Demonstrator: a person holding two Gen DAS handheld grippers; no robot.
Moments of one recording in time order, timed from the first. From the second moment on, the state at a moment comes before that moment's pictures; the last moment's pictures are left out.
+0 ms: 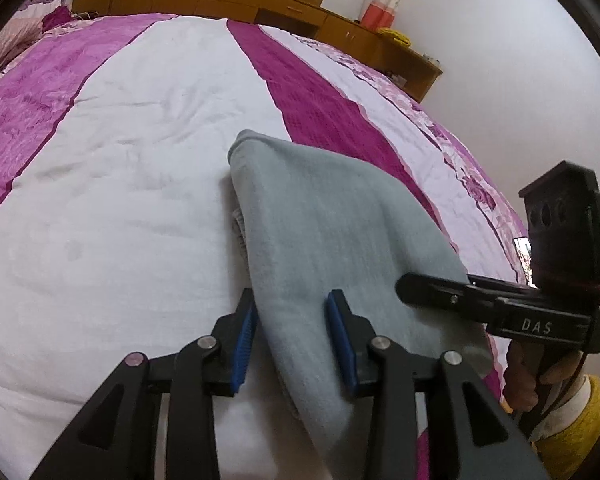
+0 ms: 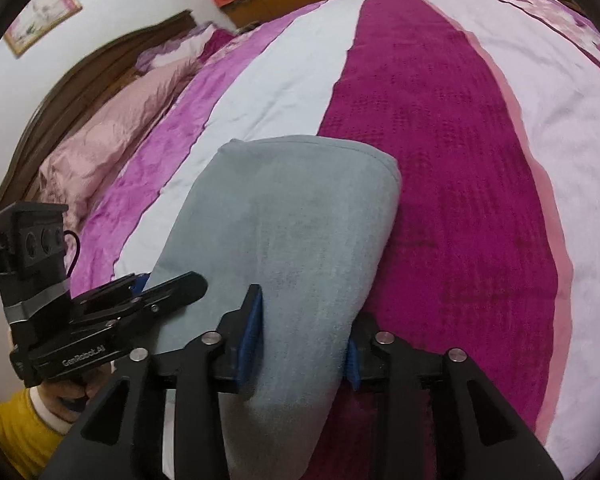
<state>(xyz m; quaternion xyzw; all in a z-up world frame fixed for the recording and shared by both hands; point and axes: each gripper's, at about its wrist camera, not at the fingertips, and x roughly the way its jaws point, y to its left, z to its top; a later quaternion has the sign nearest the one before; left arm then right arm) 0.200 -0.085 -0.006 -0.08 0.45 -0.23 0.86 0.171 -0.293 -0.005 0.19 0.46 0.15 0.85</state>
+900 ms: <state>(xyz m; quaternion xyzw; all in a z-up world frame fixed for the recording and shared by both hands) 0.140 -0.066 0.006 -0.02 0.46 -0.17 0.87 0.078 -0.299 0.003 0.17 0.43 0.04 0.88</state>
